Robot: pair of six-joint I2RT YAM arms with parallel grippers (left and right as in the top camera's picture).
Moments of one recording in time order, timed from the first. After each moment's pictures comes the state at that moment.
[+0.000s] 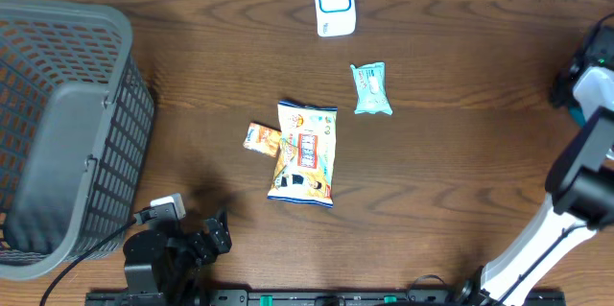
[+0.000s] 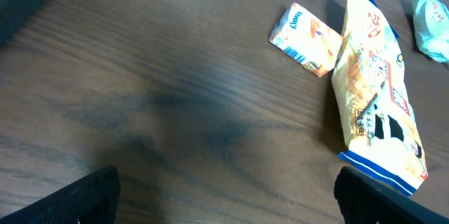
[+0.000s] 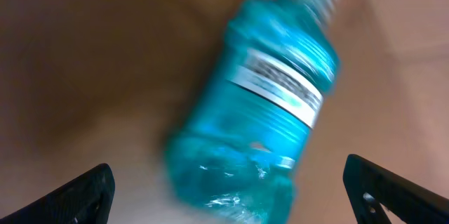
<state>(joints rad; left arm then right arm) 0.03 0.01 0.31 -1.00 0.16 -0.33 -0.47 2.15 1.60 -0.48 0.44 -0.10</state>
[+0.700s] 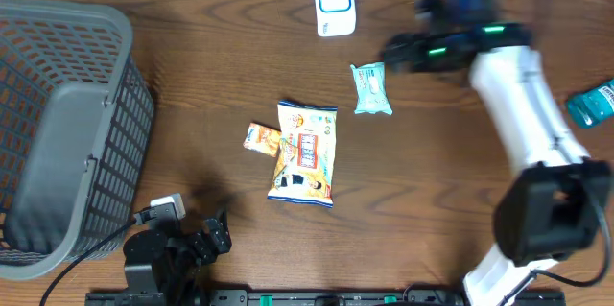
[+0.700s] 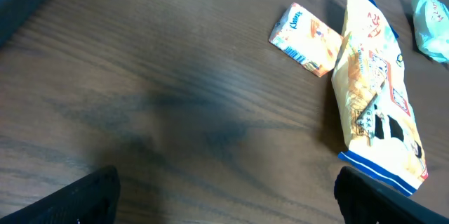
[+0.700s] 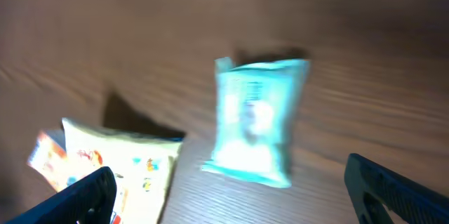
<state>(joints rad) 0.03 0.01 0.31 -1.00 0.16 -0.33 0.22 1.87 1.61 -0.80 -0.25 0.07</state>
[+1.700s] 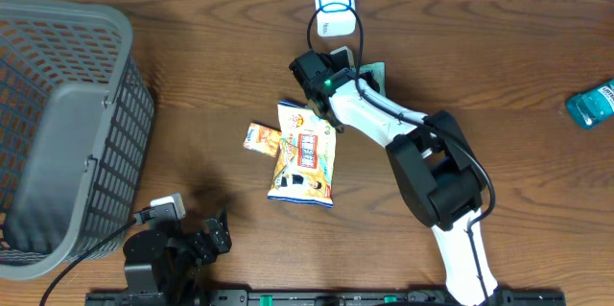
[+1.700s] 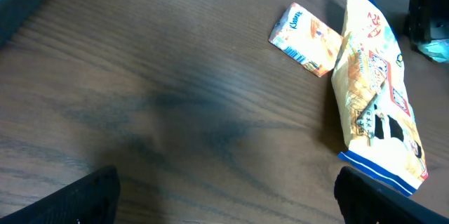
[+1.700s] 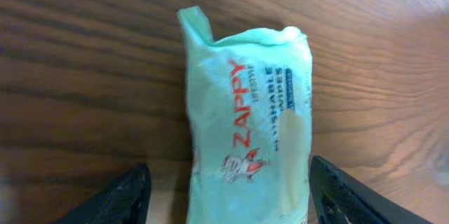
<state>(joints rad) 0.03 0.01 0.31 -1.00 0.16 -0.33 0.61 2.27 1.61 -0.68 0.73 0.30</state>
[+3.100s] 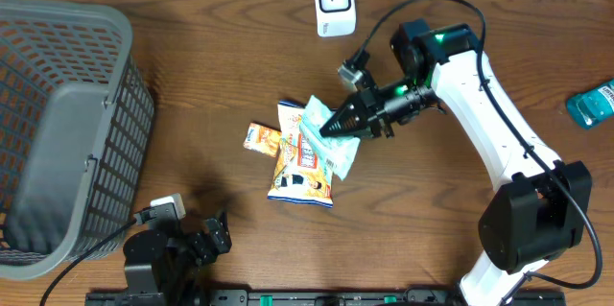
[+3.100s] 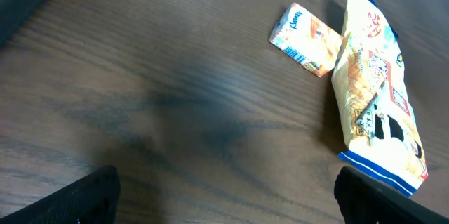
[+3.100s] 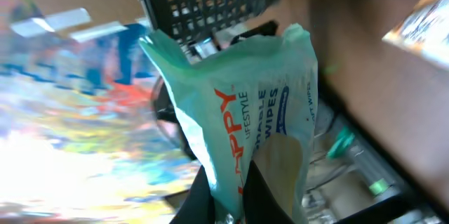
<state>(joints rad) 0.03 0.01 0.31 -1.00 0.16 -0.33 0.32 1.86 1.64 -1.54 -1.28 -0.04</state>
